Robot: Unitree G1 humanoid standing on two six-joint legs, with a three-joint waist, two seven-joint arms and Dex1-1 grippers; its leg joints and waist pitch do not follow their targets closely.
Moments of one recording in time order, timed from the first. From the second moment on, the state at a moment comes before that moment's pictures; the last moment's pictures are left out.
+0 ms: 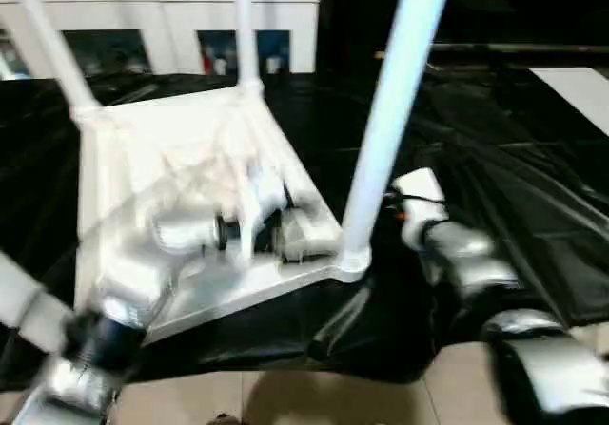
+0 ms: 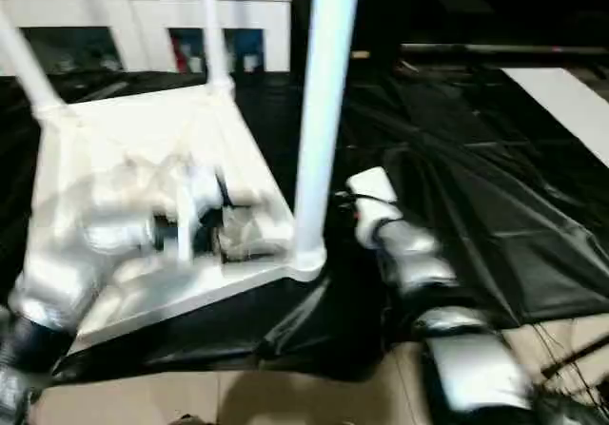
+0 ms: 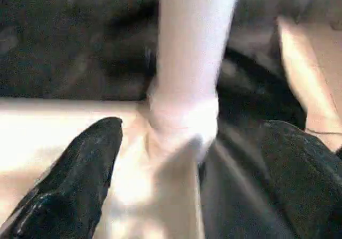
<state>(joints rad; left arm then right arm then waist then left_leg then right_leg) -0.39 0.41 -0.33 0.06 -0.25 0.46 -0.89 -0.70 -0.31 0.01 1.10 -0.04 -0.17 0.57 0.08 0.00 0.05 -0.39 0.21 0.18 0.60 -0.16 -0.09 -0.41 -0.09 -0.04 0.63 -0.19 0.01</state>
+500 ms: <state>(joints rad) -0.40 0.45 -0.39 0.07 -0.15 0.56 -0.84 -0.44 -0.51 0.15 0.55 0.04 0.00 1.07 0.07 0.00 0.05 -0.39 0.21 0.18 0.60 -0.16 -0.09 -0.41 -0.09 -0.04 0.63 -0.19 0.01</state>
